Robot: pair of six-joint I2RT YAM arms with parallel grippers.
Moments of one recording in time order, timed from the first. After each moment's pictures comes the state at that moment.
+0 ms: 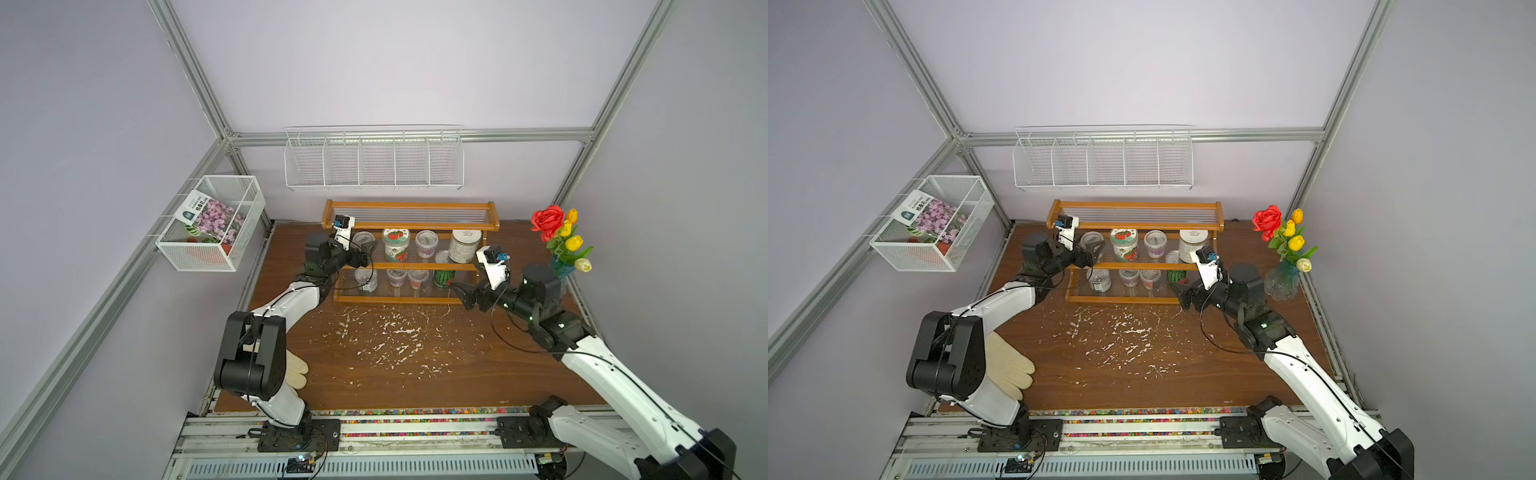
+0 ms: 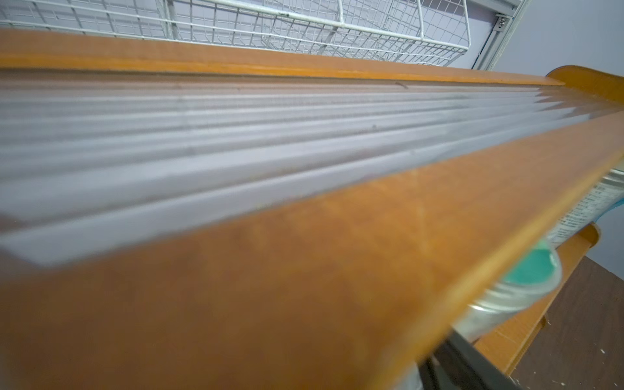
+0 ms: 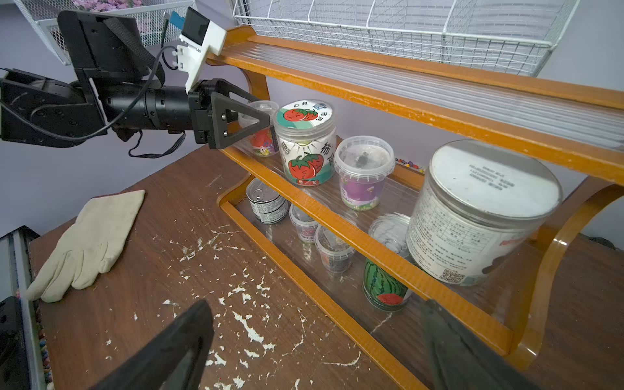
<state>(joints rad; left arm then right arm) -0.23 1.63 0.99 0.43 0.46 -0.04 0.43 0.98 0.82 -0.16 -0.30 -0.03</state>
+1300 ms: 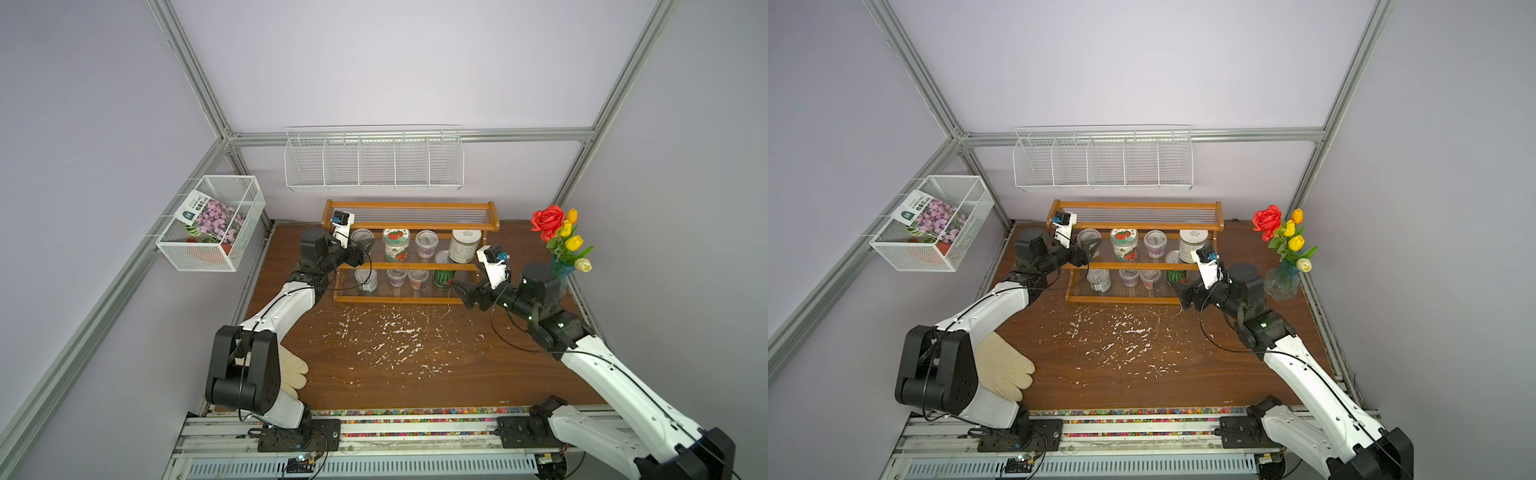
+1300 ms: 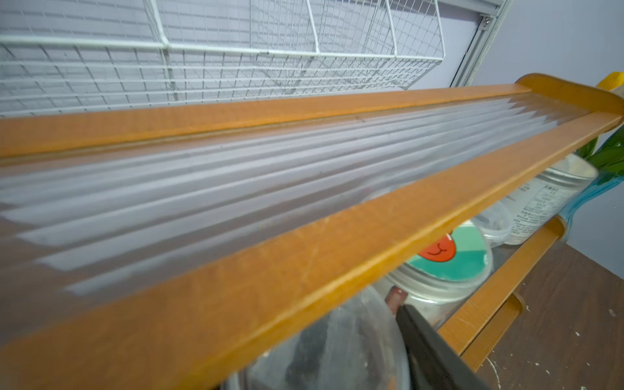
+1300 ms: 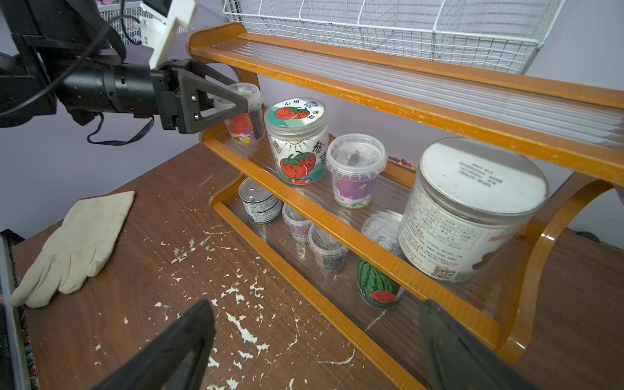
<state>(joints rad) -0.24 1.51 1.02 0.29 0.47 -0.02 0.43 0.98 0.82 -0.16 -0.27 -0.03</state>
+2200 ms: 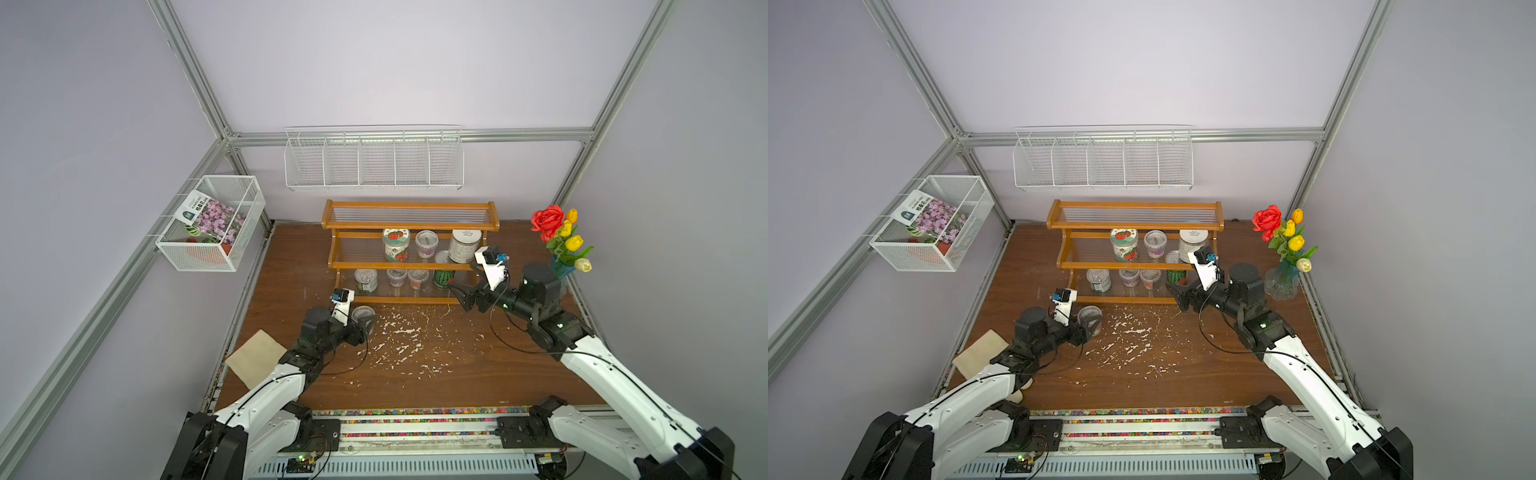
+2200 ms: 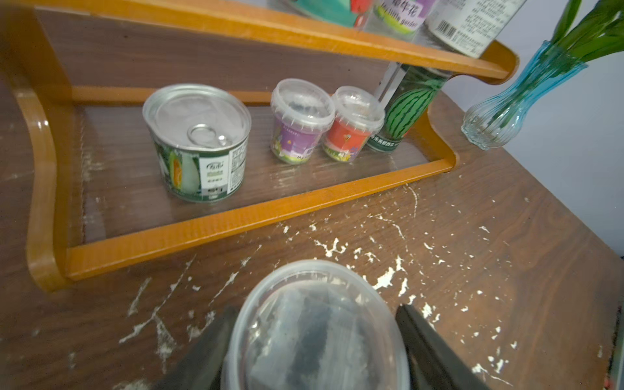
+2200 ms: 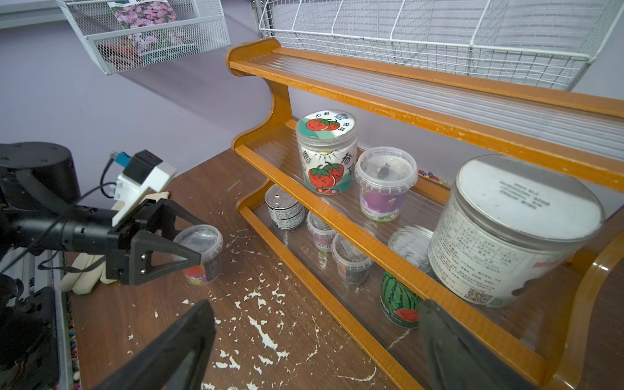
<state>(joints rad) -0.39 1.03 0.24 0.36 0.32 -0.22 0.43 0.98 0.80 -0.11 -0.38 -0.02</state>
